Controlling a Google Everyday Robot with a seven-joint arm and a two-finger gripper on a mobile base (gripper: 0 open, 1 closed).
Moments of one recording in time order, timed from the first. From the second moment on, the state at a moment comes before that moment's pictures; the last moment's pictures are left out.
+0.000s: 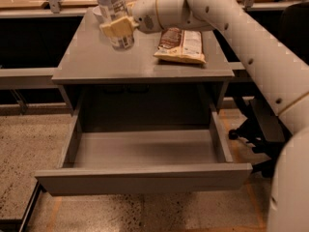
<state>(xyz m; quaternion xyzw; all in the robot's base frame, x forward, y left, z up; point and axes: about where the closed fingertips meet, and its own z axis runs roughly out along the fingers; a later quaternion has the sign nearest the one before) 0.704 0.110 0.994 -0.51 0.61 0.33 0.52</state>
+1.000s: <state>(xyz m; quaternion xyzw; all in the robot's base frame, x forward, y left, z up) 0.624 0.097 0.968 -0.49 0.58 0.40 0.52</state>
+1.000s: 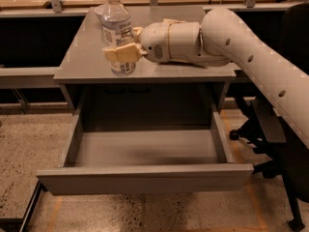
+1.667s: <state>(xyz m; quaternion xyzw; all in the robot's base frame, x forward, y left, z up) 0.596 0.109 0.933 -0.49 0.60 0.37 0.51</state>
